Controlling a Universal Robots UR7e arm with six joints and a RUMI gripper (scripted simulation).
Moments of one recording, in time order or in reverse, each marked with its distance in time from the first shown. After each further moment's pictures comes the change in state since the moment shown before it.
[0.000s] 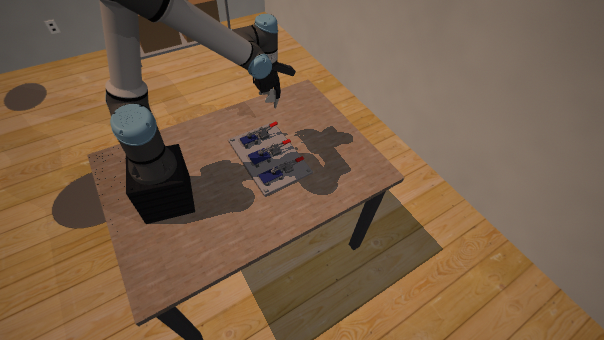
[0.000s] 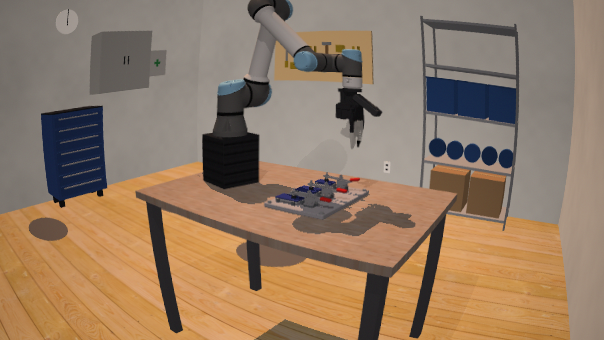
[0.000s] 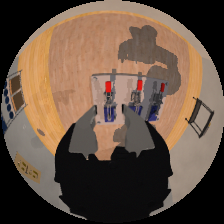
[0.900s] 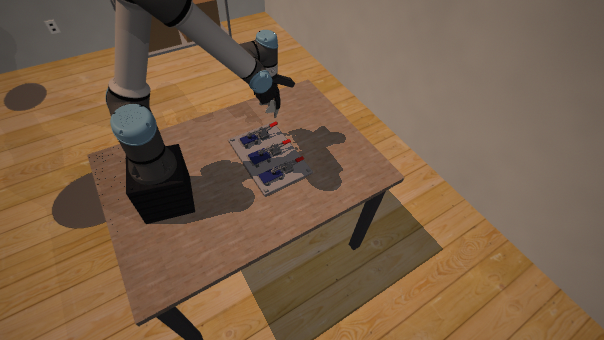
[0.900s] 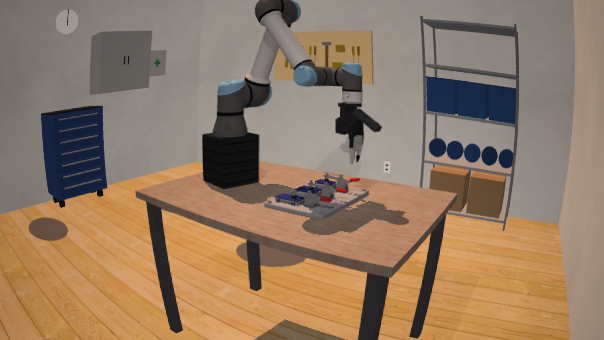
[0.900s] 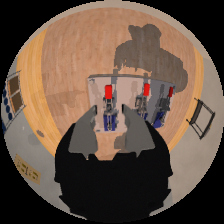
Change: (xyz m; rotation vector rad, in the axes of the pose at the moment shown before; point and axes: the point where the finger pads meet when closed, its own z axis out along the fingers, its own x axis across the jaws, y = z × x) arm 0.000 0.001 0.056 -0.001 0.000 0.000
